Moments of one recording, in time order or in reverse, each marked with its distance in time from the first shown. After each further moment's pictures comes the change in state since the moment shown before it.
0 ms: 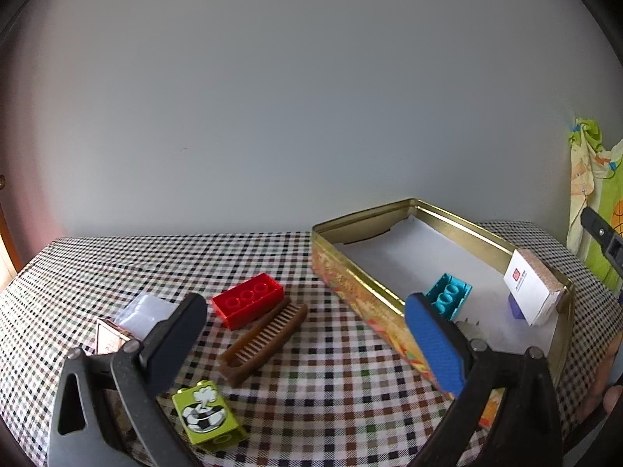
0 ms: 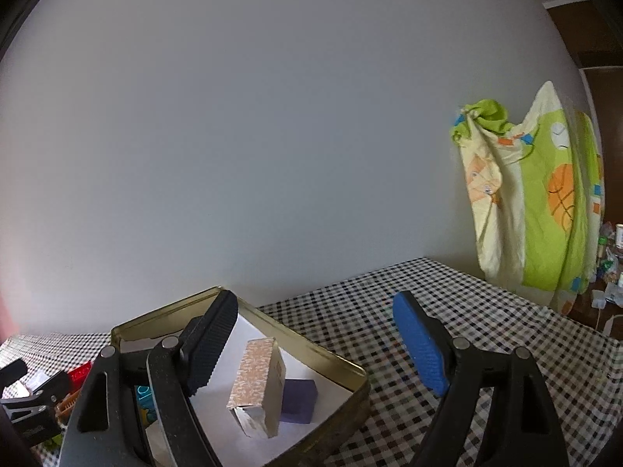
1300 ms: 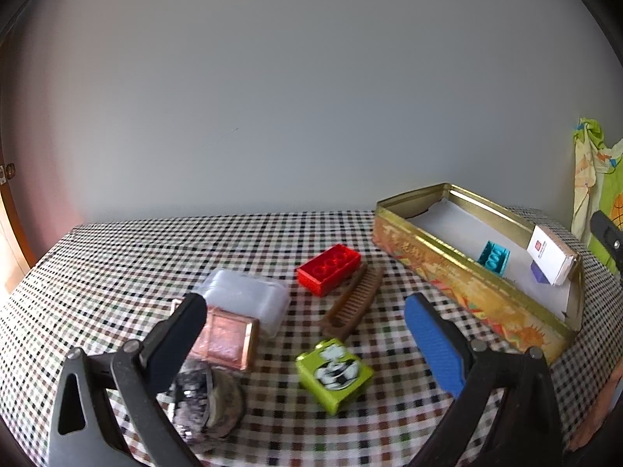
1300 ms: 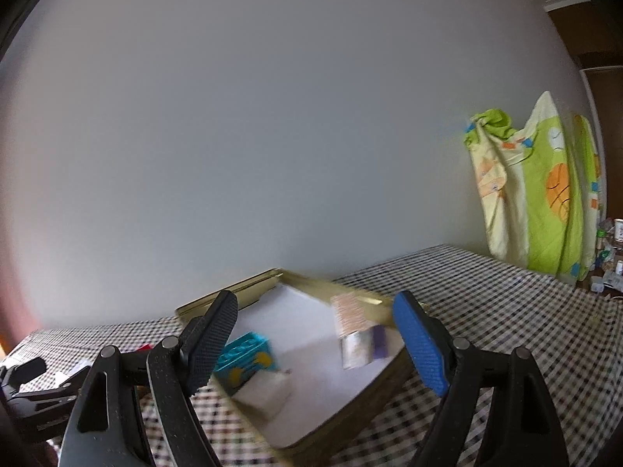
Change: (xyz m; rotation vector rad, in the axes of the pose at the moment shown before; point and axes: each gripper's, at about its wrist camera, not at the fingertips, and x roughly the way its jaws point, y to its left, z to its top) left arm -0.015 0.076 -0.016 -0.001 0.049 0.005; right arm -0.065 0.080 -0.032 -0.017 0.017 0.078
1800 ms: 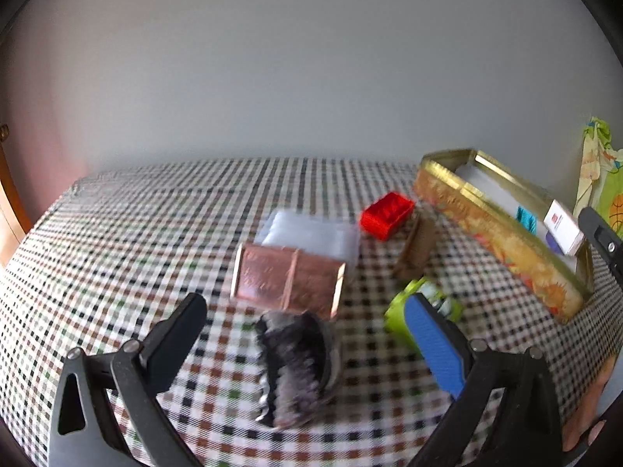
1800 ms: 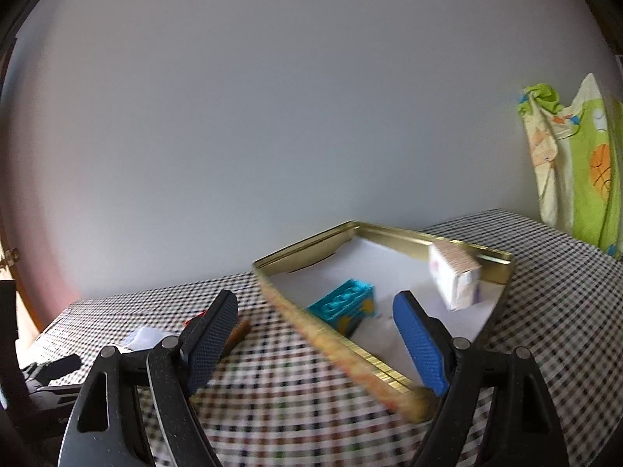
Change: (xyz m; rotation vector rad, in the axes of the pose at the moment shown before) left arm 0.013 0.068 -0.019 -0.047 0.204 -0.032; right arm -0.005 0.068 -0.025 -0.016 0.138 0.140
